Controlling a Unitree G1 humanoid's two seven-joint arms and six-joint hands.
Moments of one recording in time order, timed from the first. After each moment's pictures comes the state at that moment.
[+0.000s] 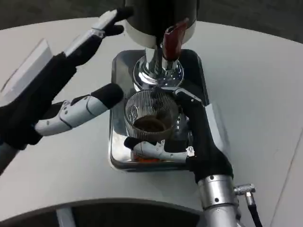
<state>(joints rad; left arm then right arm) -0.29 0.58 0.23 -0.16 0.00 -0.50 -0.40 -0.31 0.07 0.27 0.08 -0.50 -0.13 -0.34</state>
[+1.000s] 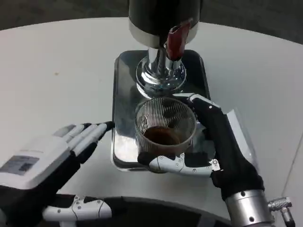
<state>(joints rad) 0.16 0.65 0.24 -0.46 0.52 -0.27 -0.39 -0.09 0.01 0.25 -0.32 -0.47 -0.03 -0.11</state>
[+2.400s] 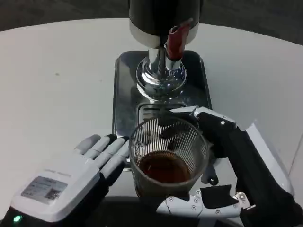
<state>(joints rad) 0.32 0.55 0.18 -0.73 0.67 -0.24 -0.36 0.21 -0.08 0.29 -0.81 -0.44 0.05 0.12</state>
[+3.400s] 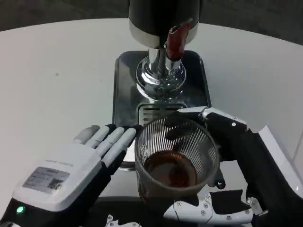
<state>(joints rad) 0.27 0.51 0.15 -0.77 0.71 -0.16 -0.39 0.27 -0.09 0.28 -0.88 -0.40 0.05 0.14</state>
